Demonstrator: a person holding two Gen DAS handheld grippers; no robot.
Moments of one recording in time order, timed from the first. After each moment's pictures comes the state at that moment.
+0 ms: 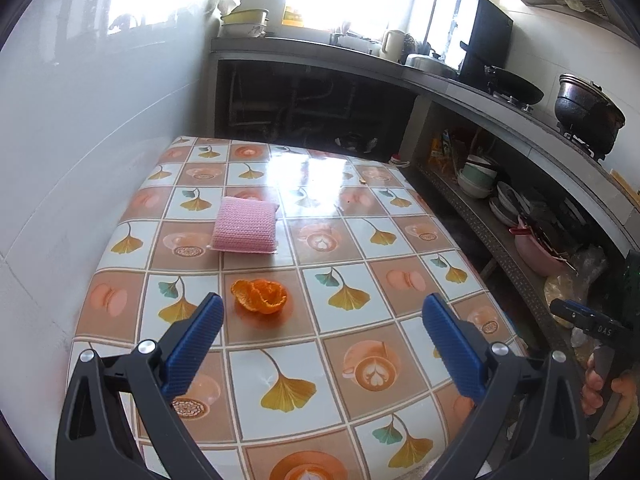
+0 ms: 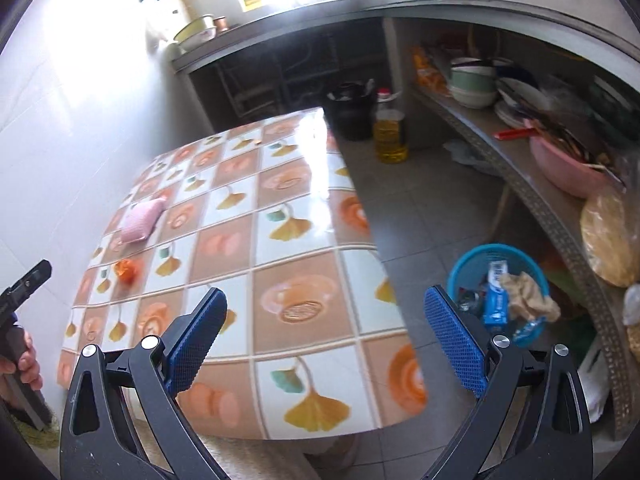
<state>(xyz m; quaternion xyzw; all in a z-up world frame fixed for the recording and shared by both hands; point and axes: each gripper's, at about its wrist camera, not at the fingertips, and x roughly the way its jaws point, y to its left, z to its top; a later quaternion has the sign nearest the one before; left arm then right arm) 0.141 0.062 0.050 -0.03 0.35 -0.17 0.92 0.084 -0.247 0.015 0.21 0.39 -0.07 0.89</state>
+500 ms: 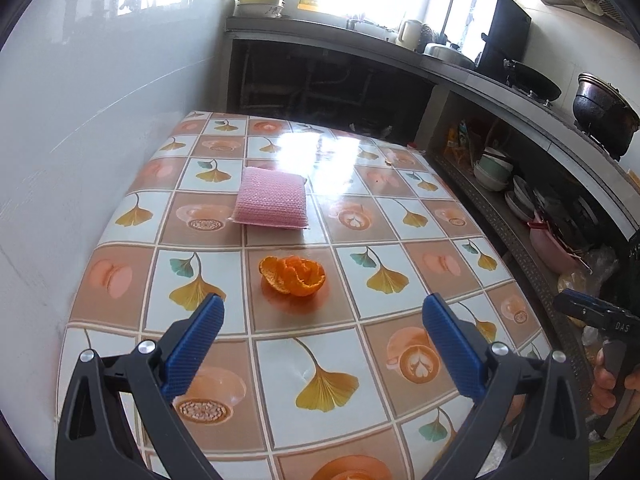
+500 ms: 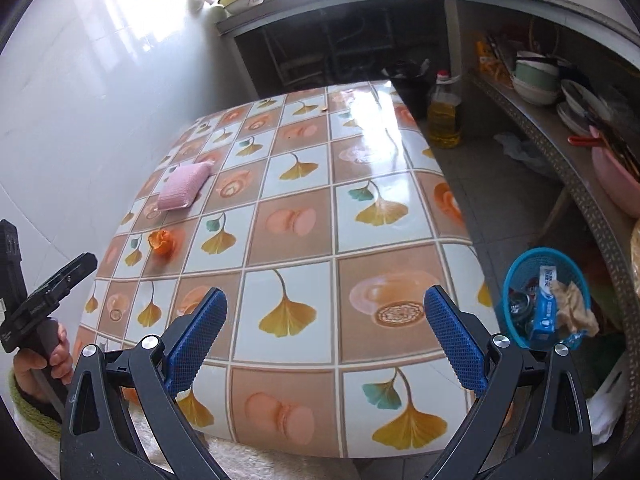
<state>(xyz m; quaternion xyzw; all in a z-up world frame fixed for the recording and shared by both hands) 0.163 0.081 0.010 -0.04 0.37 -0.16 0.91 0.129 -0.191 0.010 0.19 0.43 0.01 0.88</state>
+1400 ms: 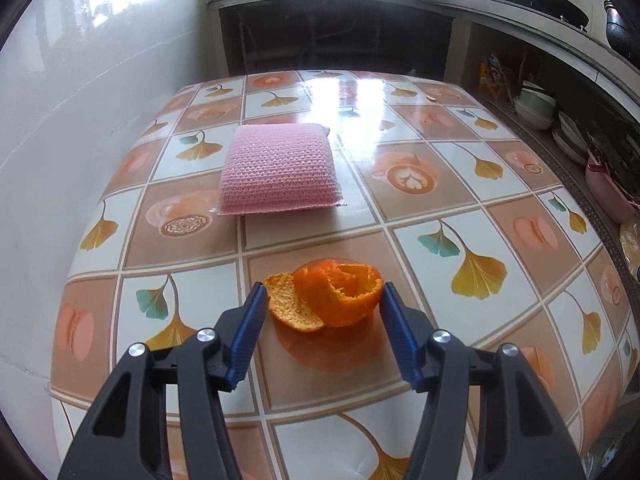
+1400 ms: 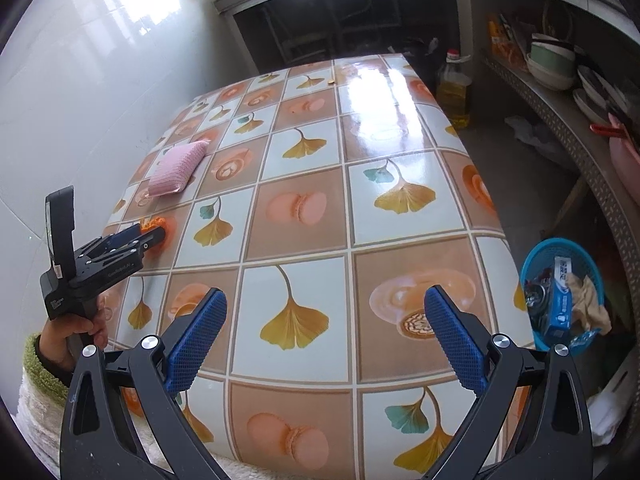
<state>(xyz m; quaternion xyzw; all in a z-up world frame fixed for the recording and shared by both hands) 0.247 0.052 -0.059 0.06 0.43 -0.11 0.89 0.155 -0.182 -0.008 0.20 0.46 0.02 0.87</state>
